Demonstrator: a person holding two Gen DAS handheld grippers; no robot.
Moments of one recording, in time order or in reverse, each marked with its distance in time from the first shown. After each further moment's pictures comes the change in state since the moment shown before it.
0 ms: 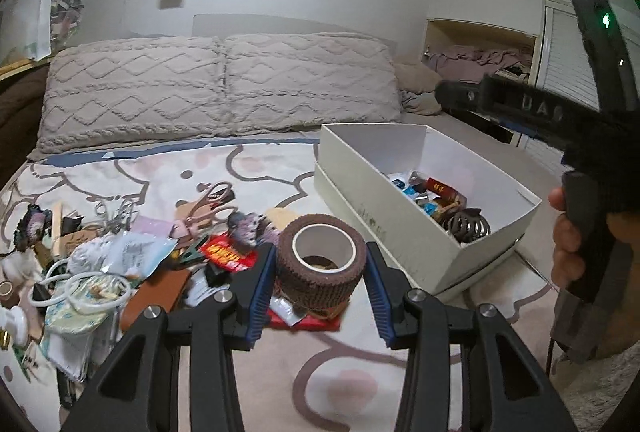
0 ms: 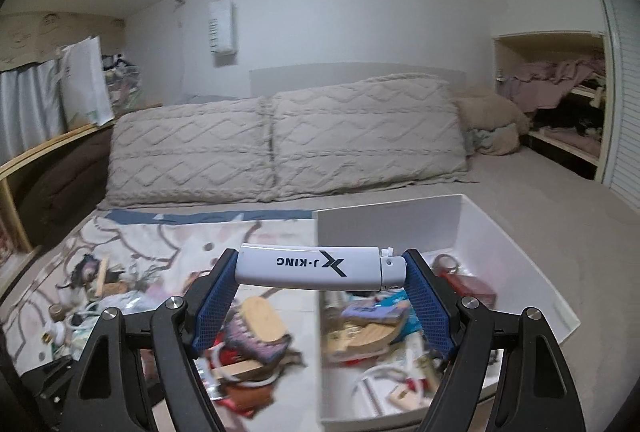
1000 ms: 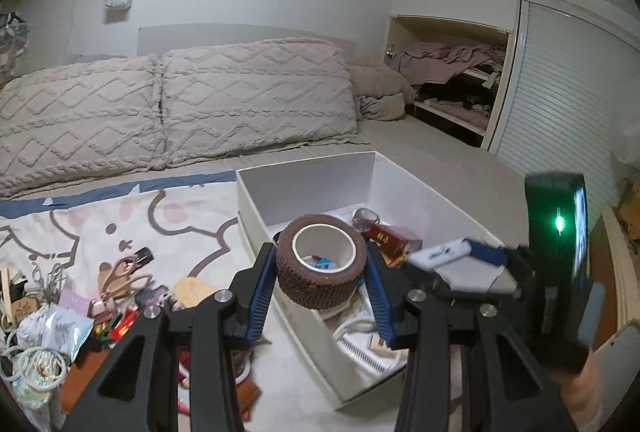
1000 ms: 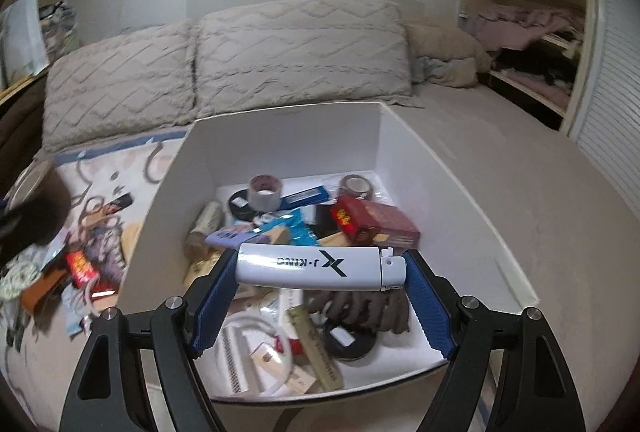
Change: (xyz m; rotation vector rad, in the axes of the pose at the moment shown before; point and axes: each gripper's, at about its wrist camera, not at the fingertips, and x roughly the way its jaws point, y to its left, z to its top) left arm 0.062 -0.082 0.081 0.053 0.009 -0.114; right arm 0.050 -0.081 -0.037 -0.024 0.270 -0.116
